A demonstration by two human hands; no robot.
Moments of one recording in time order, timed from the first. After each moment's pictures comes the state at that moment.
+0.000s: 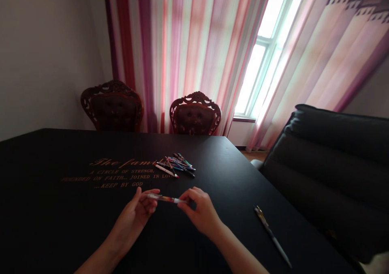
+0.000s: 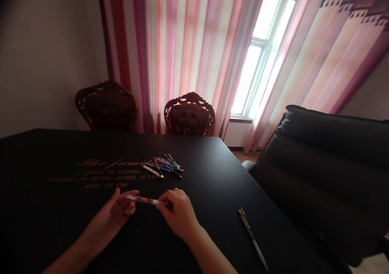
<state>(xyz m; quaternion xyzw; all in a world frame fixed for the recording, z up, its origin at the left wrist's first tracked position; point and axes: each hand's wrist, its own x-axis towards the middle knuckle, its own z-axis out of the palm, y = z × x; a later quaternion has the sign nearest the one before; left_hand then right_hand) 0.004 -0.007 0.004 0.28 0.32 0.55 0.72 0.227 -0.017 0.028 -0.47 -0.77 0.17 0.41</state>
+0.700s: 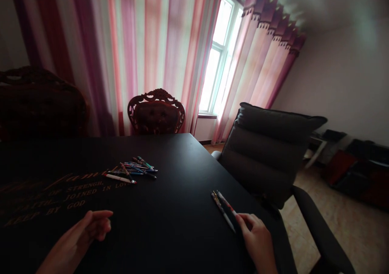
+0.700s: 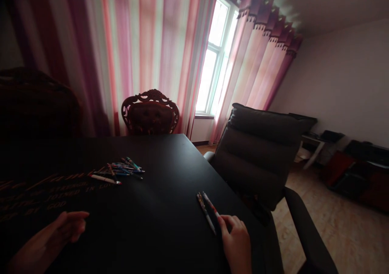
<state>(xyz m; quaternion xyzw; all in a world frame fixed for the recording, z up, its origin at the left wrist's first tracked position) -0.005 0.009 -0.025 0.41 0.43 0.46 0.67 0.445 -0.171 -0.030 -0.80 -0.45 -0.04 0.40</state>
